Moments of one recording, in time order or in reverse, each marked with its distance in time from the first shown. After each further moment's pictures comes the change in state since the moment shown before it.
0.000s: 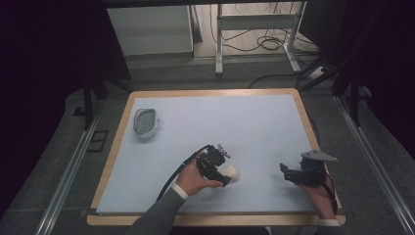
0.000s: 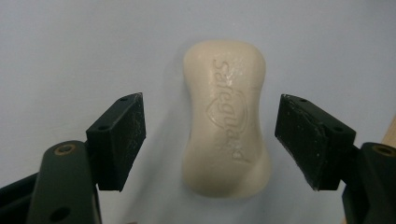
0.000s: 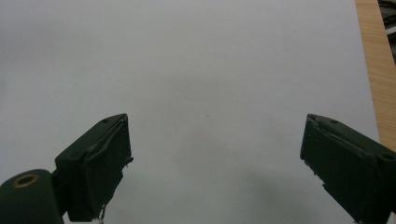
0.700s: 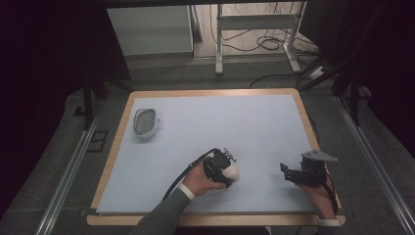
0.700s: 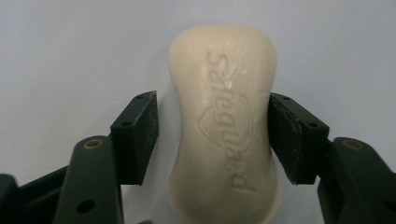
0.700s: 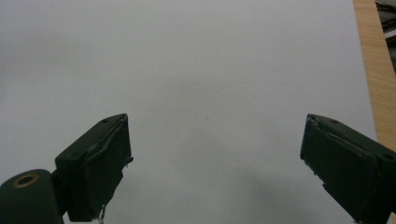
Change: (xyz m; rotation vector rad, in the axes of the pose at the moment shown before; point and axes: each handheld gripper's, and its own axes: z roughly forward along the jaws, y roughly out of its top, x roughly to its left) left arm -0.005 0.003 0.026 0.080 0.009 0.014; right arm -0.001 0.000 -0.001 -0.012 -0.001 -0.005
